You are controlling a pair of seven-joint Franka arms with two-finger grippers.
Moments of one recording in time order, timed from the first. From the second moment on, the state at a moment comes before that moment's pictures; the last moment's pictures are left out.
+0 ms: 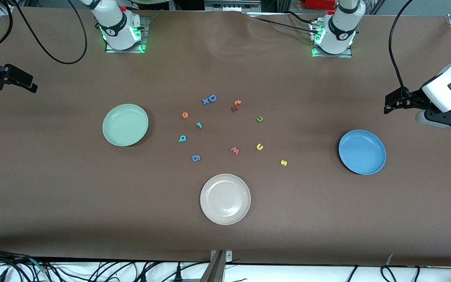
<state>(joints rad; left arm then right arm) 0.02 0.11 -0.07 -1.53 -0.01 1.60 0.16 0.02 0.02 -0.04 -1.54 0.02 1.50 0.06</state>
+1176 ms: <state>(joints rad) -0.10 0.19 -0.09 -1.74 -0.07 1.89 0.15 0.42 0.35 -0.03 -1.67 0.02 1.79 0.34</state>
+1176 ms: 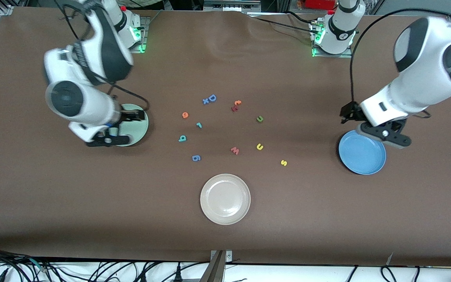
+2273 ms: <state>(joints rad) -0.28 0.58 -0.09 -1.78 -0.09 2.35 0.15 0.59 0.53 -0.03 -1.93 0.02 2.44 1.13</state>
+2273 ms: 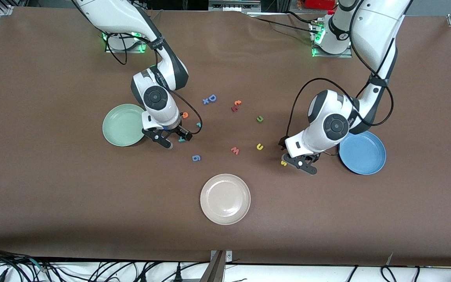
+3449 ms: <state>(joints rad) -0.35 0.70 -0.06 -1.78 -0.09 2.51 0.08 0.59 0.64 -0.04 -1.83 0.02 2.42 1.27</state>
